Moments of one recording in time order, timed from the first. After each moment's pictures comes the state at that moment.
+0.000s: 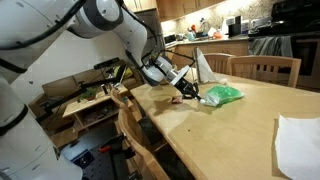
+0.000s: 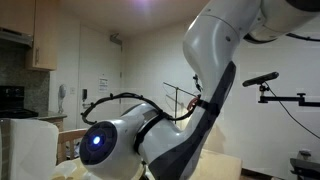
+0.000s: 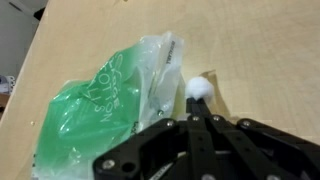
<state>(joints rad) 0.44 1.03 -0.01 -1.49 -1.10 2.12 -0.17</state>
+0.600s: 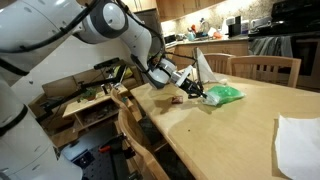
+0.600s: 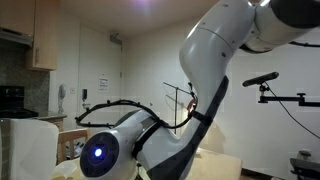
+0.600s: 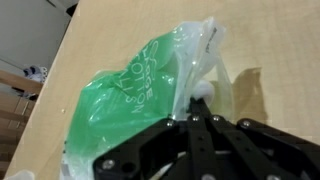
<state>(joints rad) 0.41 1.10 0.01 -1.39 -1.25 2.14 -0.13</state>
